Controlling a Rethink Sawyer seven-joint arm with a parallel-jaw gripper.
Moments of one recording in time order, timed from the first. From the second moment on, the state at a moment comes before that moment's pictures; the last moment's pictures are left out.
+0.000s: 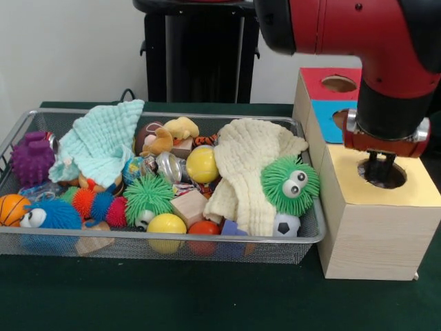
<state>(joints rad) 0.12 -0.33 -0.20 1.20 0.43 0.95 1.84</state>
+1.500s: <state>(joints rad) -0.03 -0.51 -0.20 1.22 0.27 0.95 1.84</state>
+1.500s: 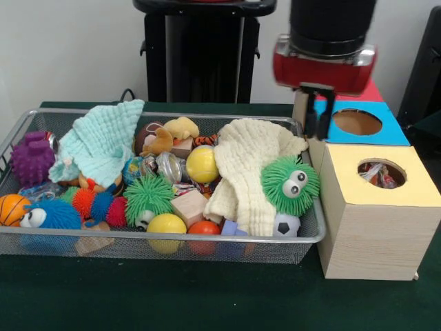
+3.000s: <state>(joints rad) -0.26 -0.38 -0.04 1.23 0.00 0.95 1.84</state>
